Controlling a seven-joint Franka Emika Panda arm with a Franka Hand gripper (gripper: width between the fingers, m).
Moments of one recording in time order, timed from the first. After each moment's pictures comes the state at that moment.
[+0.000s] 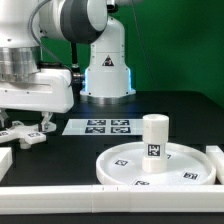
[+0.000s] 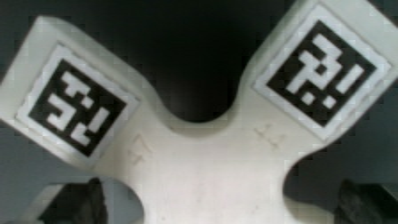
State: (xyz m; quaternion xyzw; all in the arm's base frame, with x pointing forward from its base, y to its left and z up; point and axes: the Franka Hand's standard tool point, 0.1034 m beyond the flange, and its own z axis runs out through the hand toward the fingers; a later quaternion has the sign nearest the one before) arm 0.435 -0.196 0.034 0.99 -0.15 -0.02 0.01
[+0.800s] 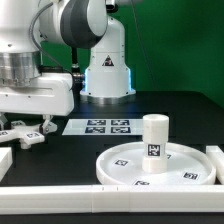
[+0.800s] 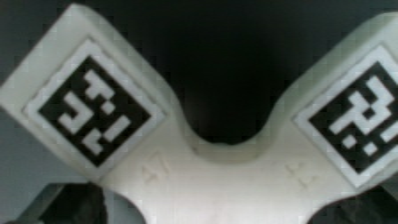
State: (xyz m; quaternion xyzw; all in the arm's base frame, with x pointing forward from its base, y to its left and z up) arm 0.431 -0.197 0.026 0.99 -0.10 -0.03 0.01
